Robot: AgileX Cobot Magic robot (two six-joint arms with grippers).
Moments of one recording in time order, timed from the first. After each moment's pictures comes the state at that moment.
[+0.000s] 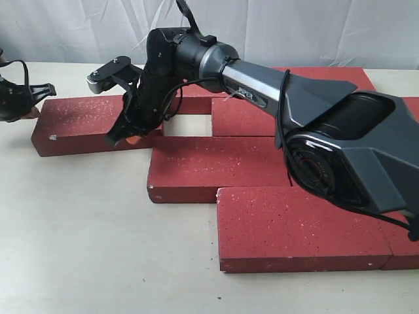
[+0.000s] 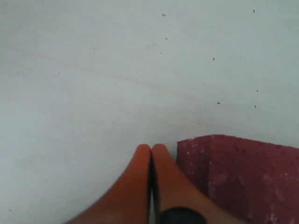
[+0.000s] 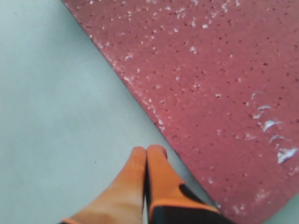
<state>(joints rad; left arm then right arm) 0.17 2.12 -1.26 -0.83 0.23 0.56 0.71 2.56 -2.31 0.30 0.99 -0.45</state>
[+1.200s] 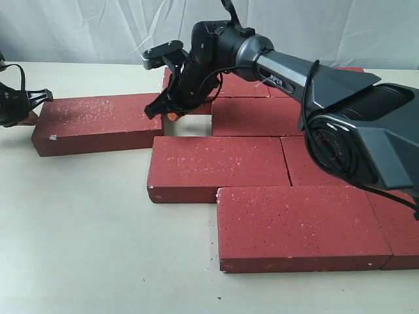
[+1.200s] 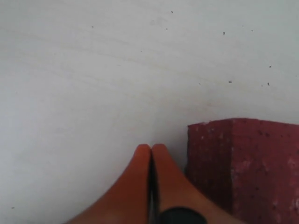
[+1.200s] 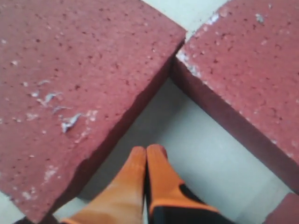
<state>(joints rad) 0.21 2.15 -1.31 -0.77 0.35 0.56 0.57 2.59 -2.32 0.23 0.92 -0.28</state>
